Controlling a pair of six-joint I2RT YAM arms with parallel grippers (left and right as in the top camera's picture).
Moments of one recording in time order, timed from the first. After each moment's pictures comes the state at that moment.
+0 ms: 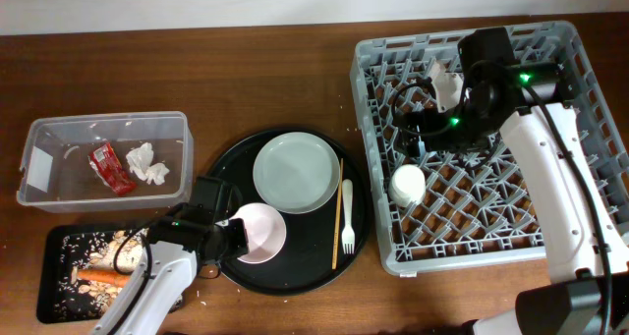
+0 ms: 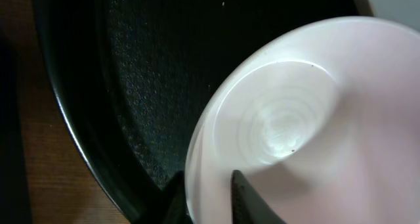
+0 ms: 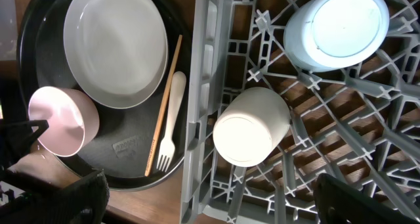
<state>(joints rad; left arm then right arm) -0.25 1.25 0.64 -0.74 0.02 -0.43 0.11 1.65 1.67 -1.37 -0.31 0.00</state>
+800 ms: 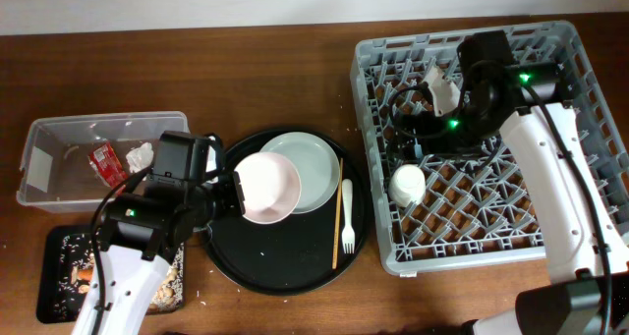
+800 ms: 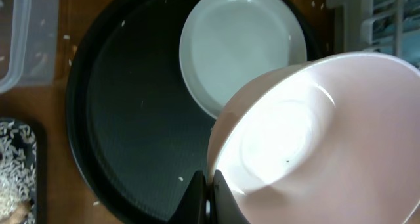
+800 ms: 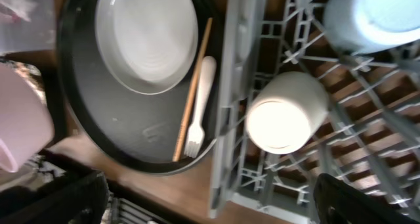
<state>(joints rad) -0.25 1.16 1.10 -1.01 0.12 -0.44 0.11 1.65 1.67 -1.42 -0.42 0.04</state>
